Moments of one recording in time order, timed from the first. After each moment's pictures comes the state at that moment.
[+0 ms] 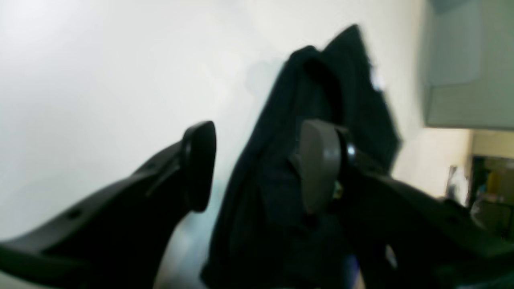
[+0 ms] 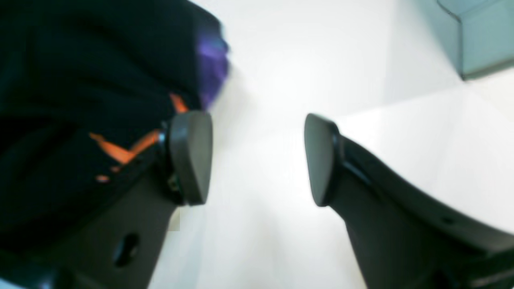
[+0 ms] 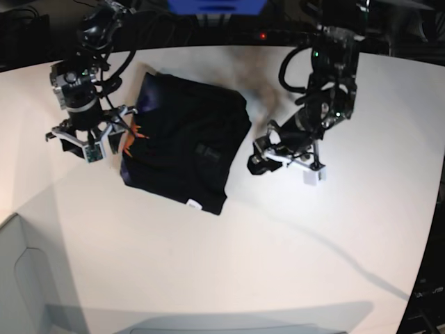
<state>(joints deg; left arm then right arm) 5.3 -13.2 8.8 102.0 -53.2 20.8 44.8 -14.5 -9.6 25.9 116.0 -17.9 39.9 -37.5</state>
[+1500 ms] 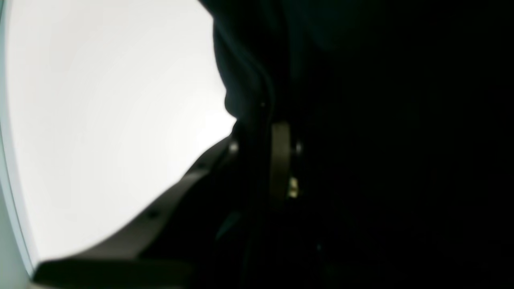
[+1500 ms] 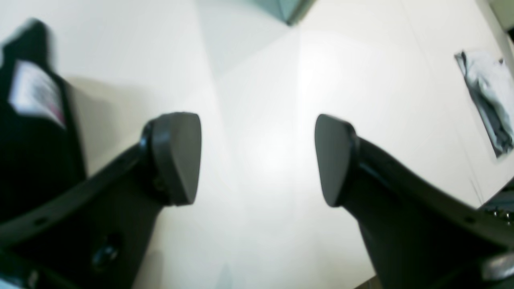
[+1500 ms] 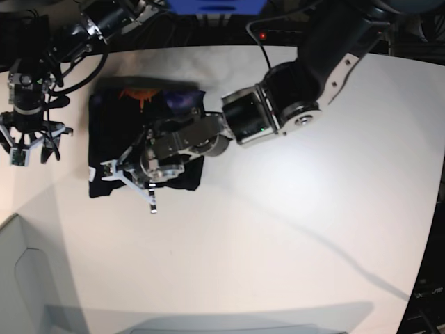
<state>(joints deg) -36.8 8.5 71.2 54.8 -3.5 -12.3 42.5 -1.6 -10.1 51.3 116.0 -18.0 39.9 -37.7</state>
